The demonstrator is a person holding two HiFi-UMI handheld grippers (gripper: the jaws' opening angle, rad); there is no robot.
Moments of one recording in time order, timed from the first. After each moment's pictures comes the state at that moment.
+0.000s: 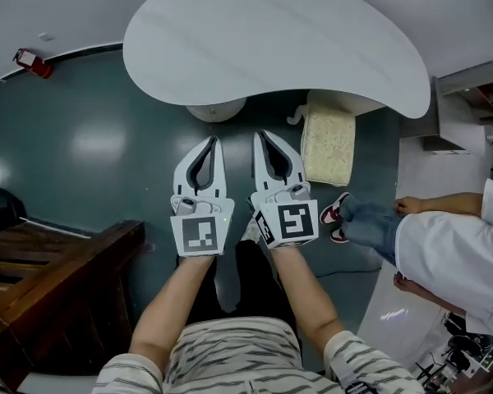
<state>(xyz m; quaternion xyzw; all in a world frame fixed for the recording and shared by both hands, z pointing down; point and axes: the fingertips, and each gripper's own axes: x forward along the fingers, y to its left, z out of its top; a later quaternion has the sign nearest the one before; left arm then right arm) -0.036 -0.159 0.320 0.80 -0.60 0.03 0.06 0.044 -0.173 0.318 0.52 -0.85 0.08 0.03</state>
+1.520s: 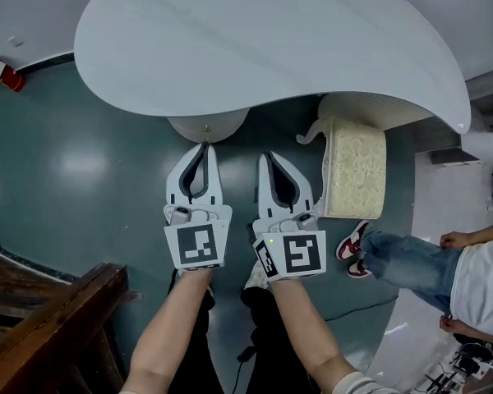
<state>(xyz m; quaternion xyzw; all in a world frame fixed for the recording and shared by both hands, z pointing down) -0.060 -0.234 0.576 0.79 -0.61 0.03 0.06 0.036 -0.218 0.553 0.55 -0.83 0.07 0.04</state>
